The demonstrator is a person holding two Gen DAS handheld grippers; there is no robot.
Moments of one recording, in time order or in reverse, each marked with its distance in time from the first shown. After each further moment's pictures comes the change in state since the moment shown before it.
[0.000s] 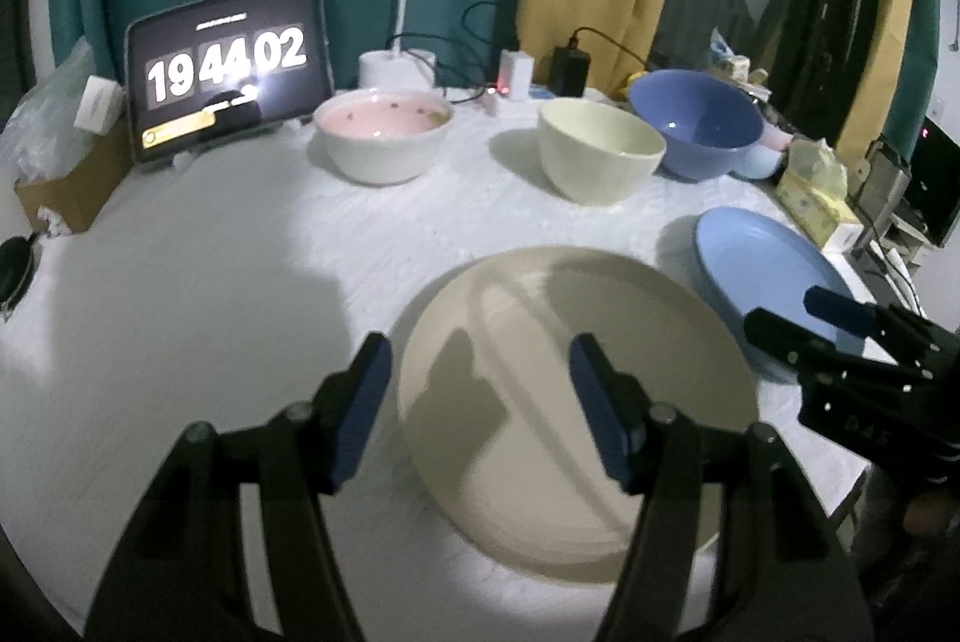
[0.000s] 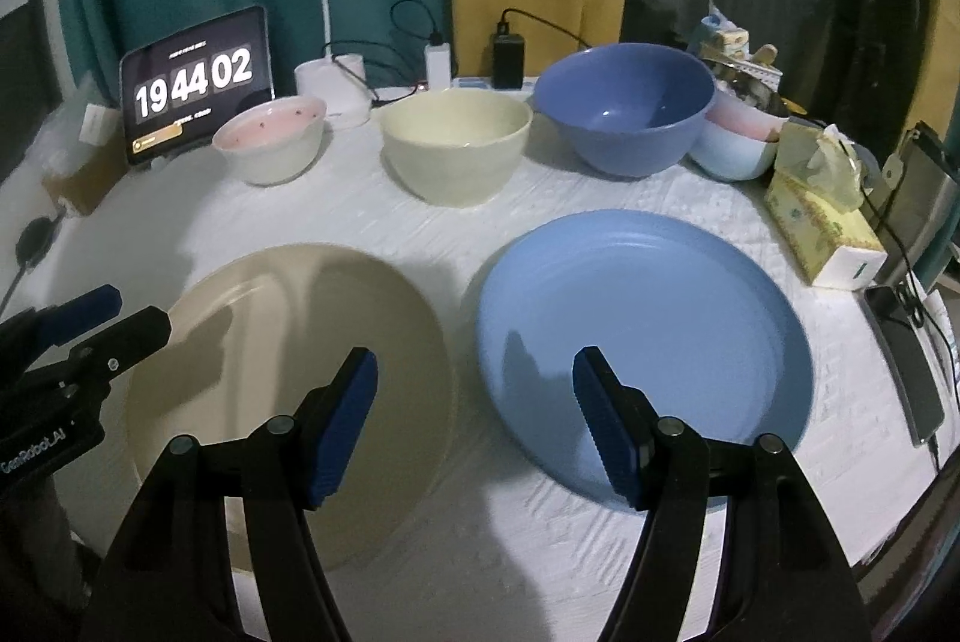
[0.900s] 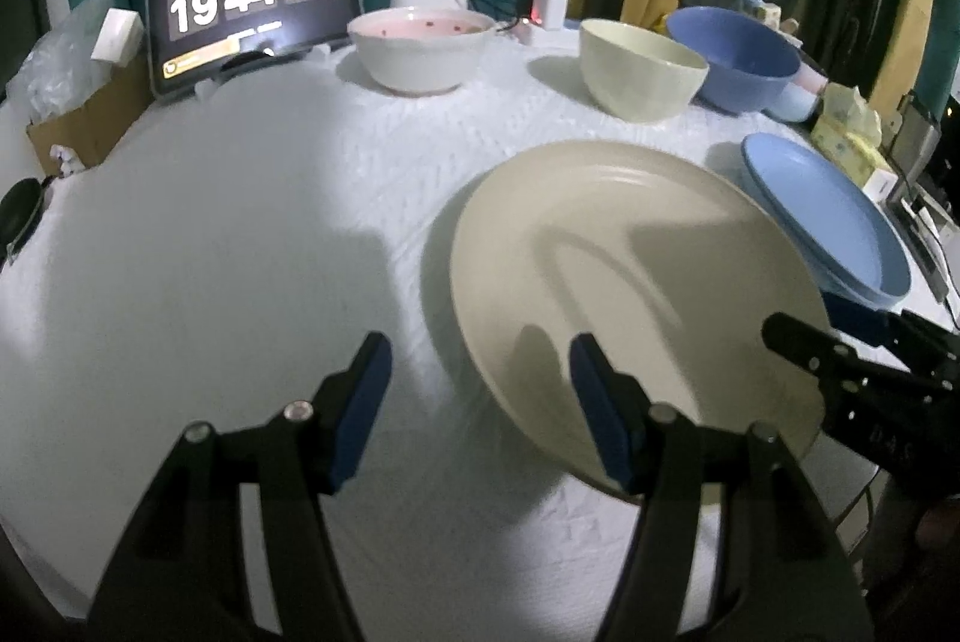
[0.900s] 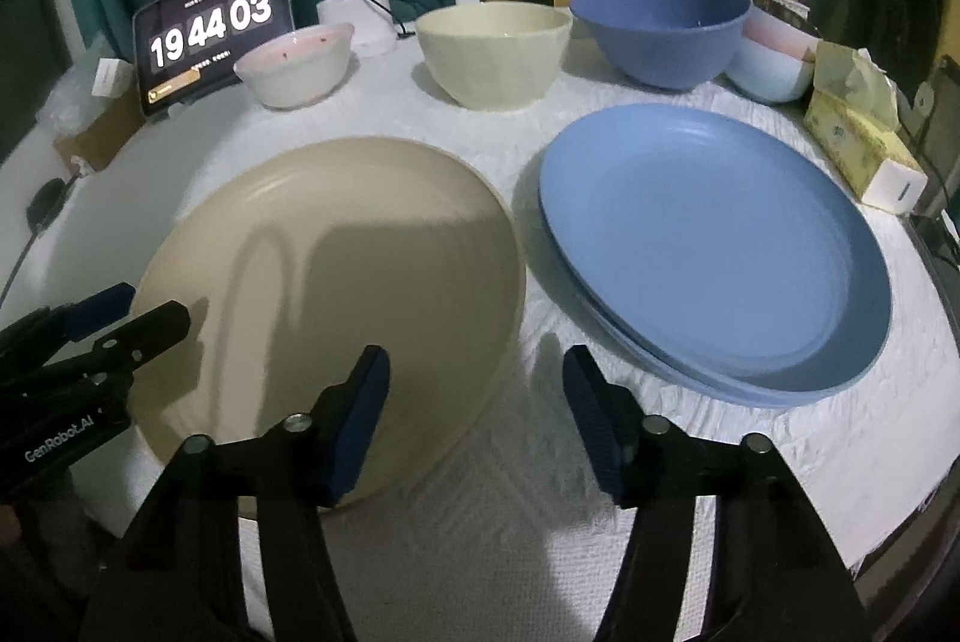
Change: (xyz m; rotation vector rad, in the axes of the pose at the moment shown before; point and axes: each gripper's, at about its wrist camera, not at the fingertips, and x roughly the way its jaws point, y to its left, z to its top) left arm 0.019 0.014 -0.041 -0.002 0.101 0.057; right arm 0.023 0.014 -0.040 0.029 0.102 0.061
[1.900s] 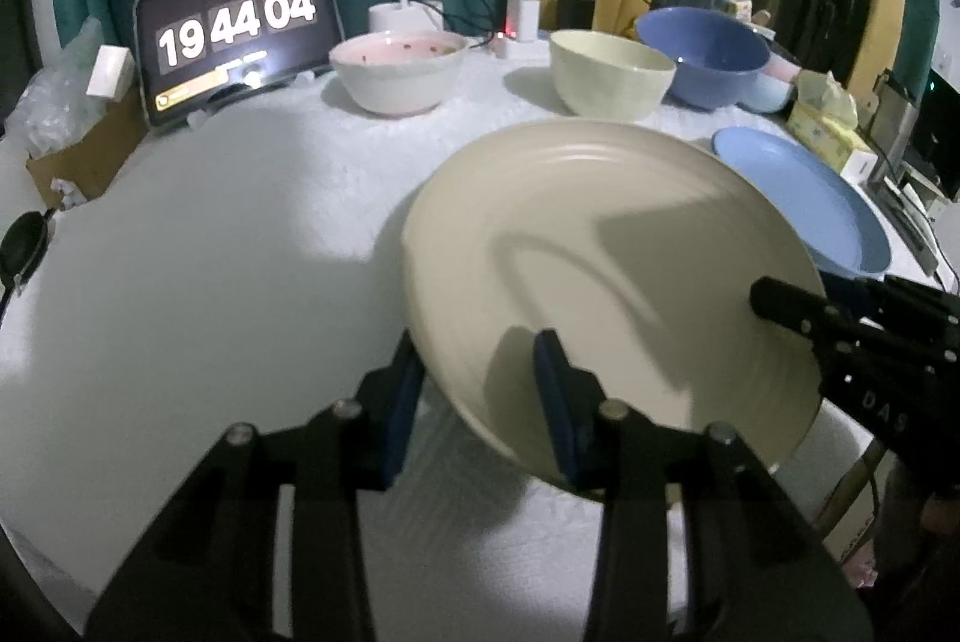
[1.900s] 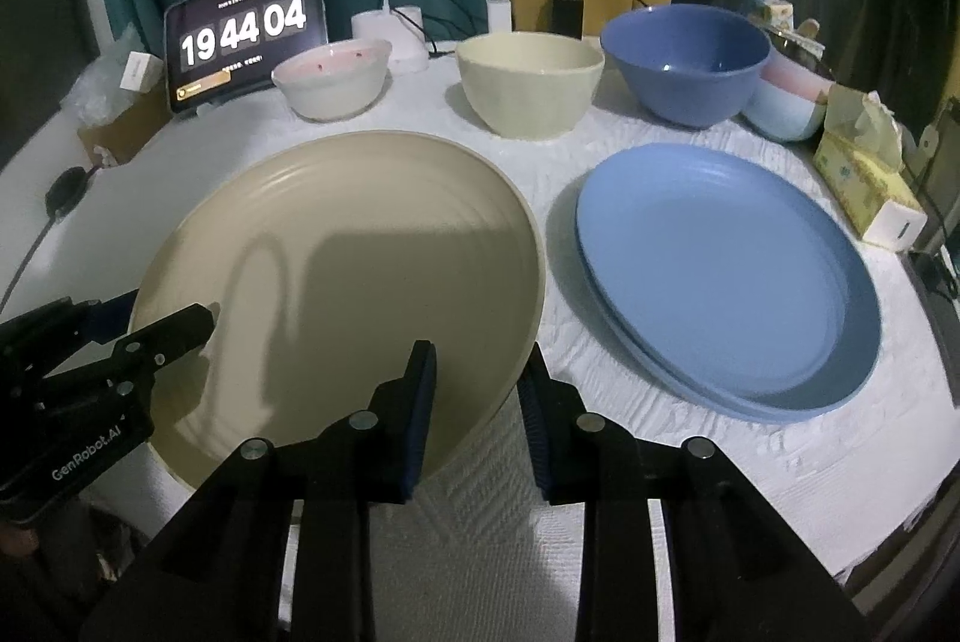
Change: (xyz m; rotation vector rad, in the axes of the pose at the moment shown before) left arm -0.021 -0.007 -0.002 0.062 -0.037 -0.013; right arm -0.026 0.017 0.006 -0.059 -0.064 0.005
